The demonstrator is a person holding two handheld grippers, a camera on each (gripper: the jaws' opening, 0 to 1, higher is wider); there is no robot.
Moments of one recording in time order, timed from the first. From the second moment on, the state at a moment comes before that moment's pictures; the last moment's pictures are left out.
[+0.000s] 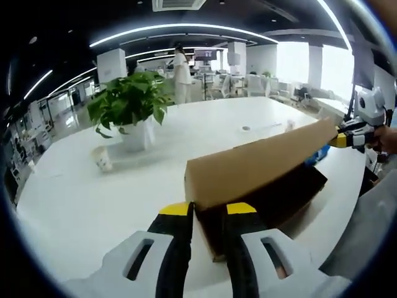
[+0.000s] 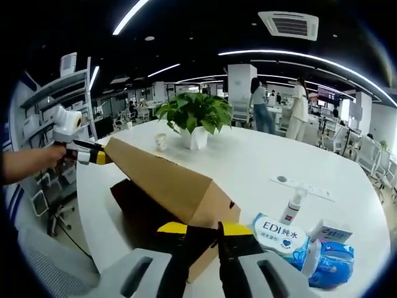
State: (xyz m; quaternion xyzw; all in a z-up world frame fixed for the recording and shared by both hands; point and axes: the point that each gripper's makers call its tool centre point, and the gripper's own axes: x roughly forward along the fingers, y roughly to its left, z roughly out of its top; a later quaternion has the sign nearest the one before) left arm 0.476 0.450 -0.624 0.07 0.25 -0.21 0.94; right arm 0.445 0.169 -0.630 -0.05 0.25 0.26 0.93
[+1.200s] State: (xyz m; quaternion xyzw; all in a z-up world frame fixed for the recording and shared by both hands) left arm 0.453 0.442 -0.648 0.11 0.27 -0.26 0.92; right arm 0.426 0.183 -0.652 -0.07 0.26 0.30 0.92
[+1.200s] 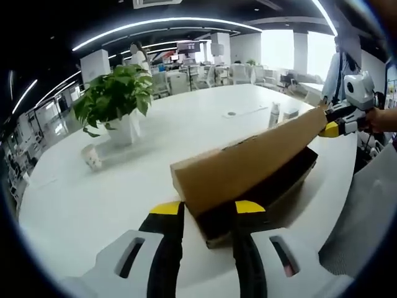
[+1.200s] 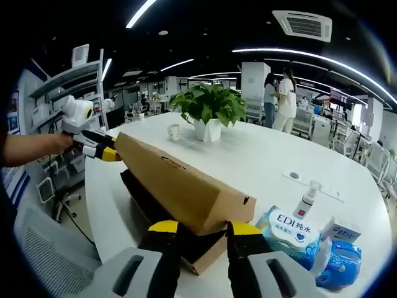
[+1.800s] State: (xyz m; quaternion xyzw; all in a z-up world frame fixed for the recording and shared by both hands) left arm 0.443 0.442 -0.669 0.14 0.30 -0.27 0.90; right arm 0.416 0.190 -0.670 -0.09 0.27 0.31 0.91
